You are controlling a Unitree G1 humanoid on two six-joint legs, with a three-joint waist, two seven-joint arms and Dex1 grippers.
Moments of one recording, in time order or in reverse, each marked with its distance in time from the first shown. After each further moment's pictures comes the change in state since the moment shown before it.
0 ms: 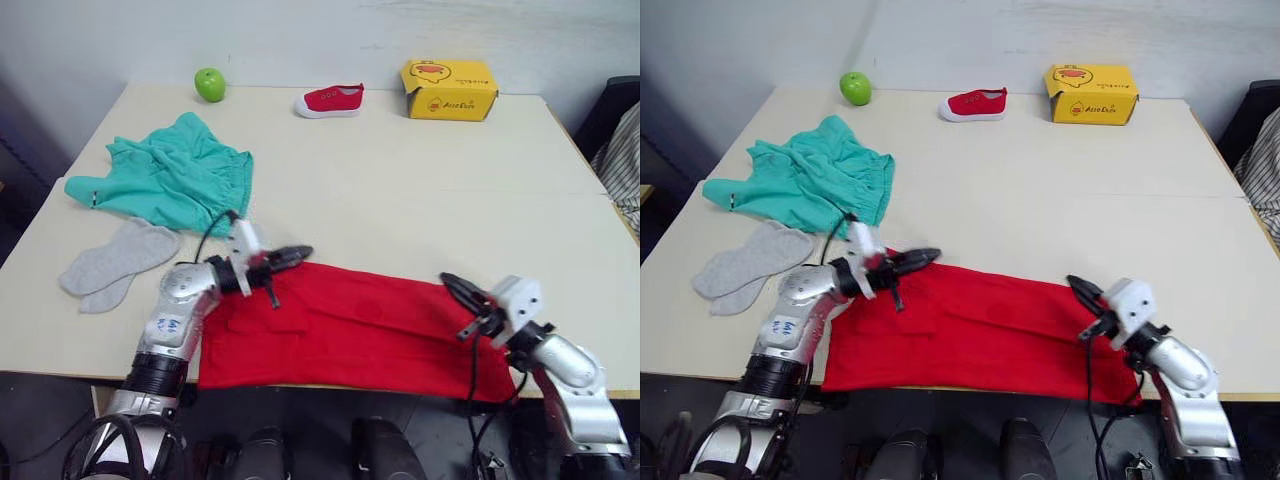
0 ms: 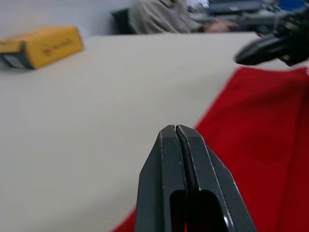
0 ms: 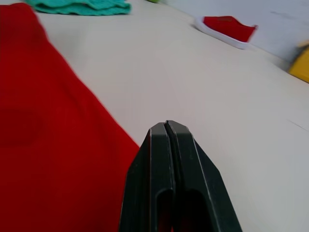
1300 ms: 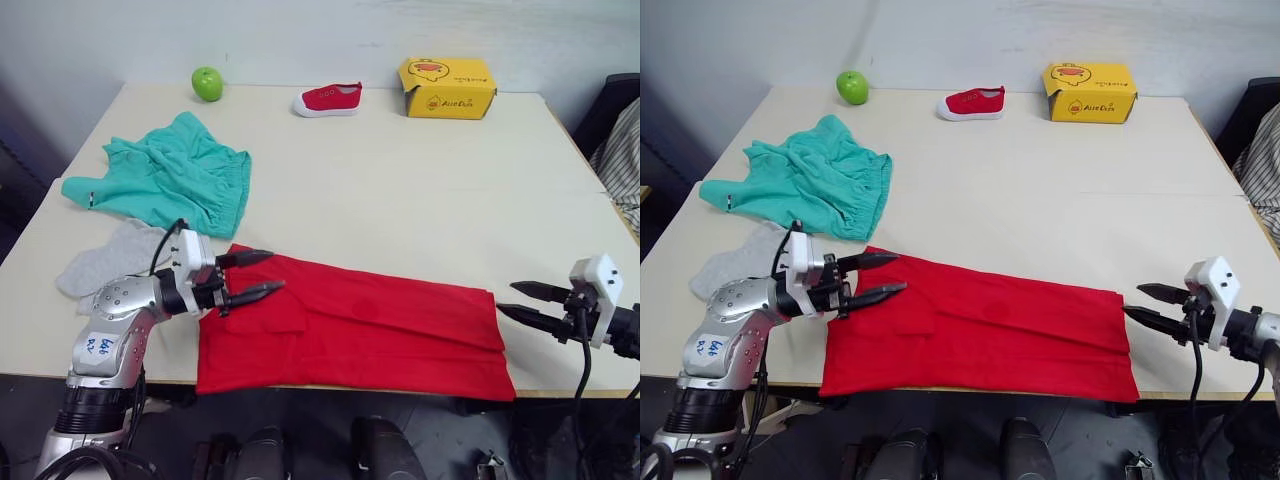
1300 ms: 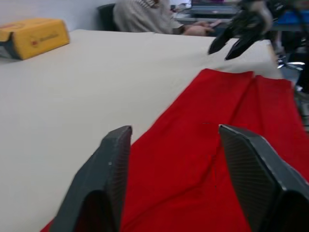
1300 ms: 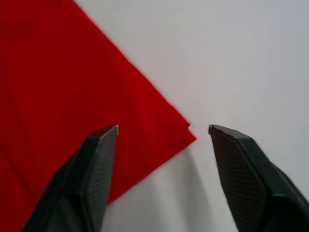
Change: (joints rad) left arm 0.210 0.216 0.238 -0.333 -0.266 0.216 -0.206; right arm -0.241 -0.503 -0.087 0.503 0.182 0.383 0.599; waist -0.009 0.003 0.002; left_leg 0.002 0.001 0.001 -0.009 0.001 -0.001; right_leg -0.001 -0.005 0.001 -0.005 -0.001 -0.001
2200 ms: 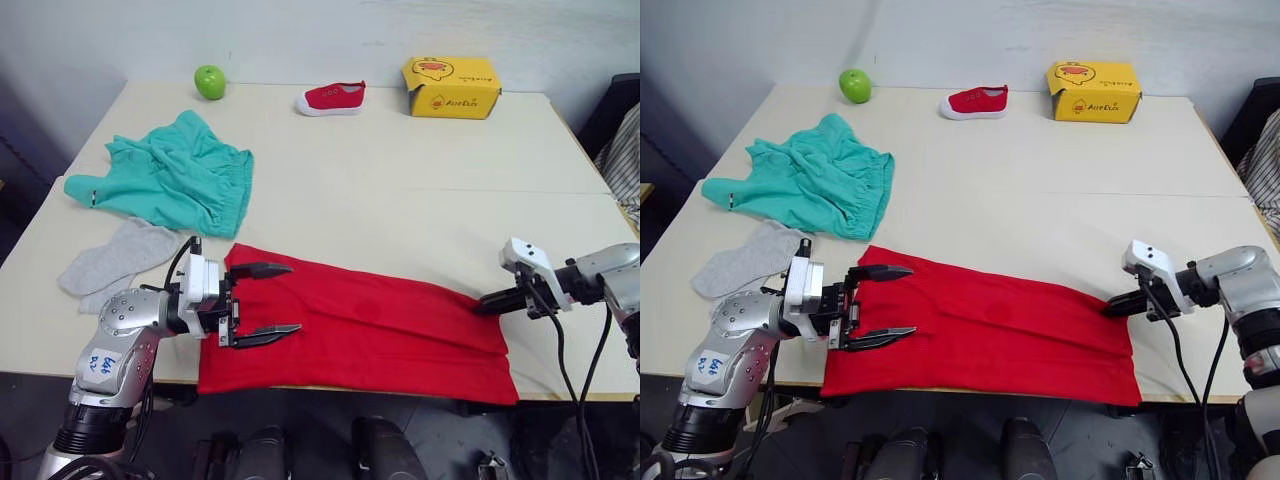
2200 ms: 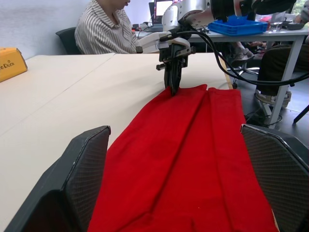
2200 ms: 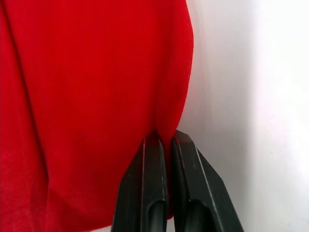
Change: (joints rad) left arm 0.054 -0.017 -0.032 -0.081 -0.030 -0.071 -0.020; right arm -0.523 -0.005 0.538 0.372 -0.168 -0.006 0.283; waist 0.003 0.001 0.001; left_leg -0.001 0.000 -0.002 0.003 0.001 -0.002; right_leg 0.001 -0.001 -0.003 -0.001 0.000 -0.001
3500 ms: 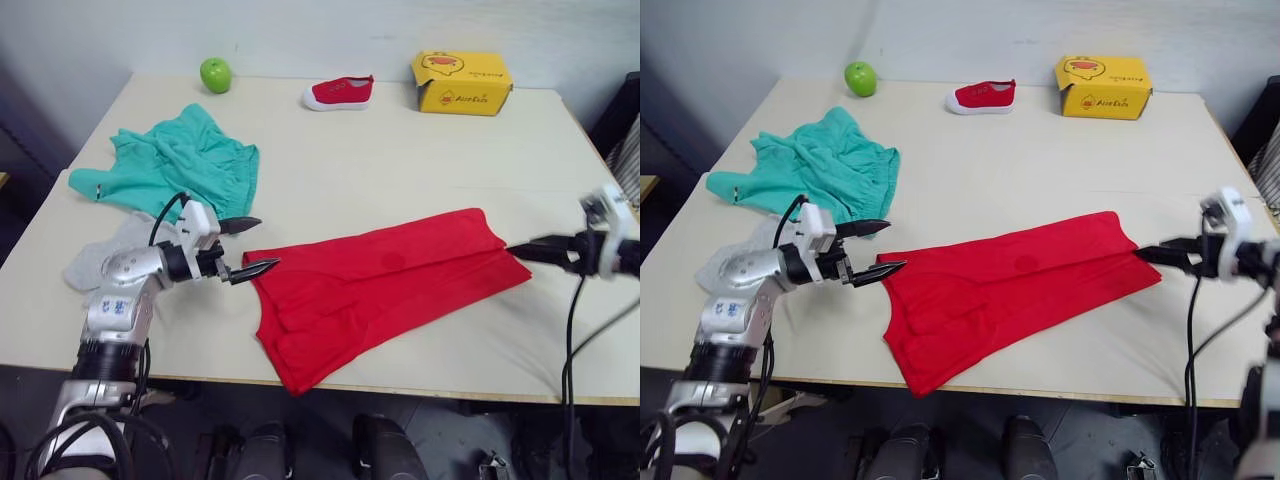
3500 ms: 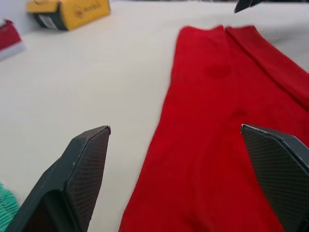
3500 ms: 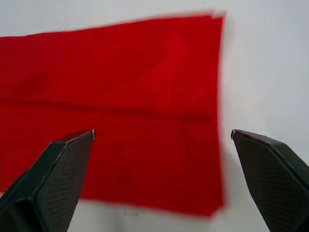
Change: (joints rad) left arm -0.405 0.019 -0.052 0.588 0.219 -0.063 0.049; right arm 0.259 -0.012 -0.646 -0.348 0.137 0.769 -0.282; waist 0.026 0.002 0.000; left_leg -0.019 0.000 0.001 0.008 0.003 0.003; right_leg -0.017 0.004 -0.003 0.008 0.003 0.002
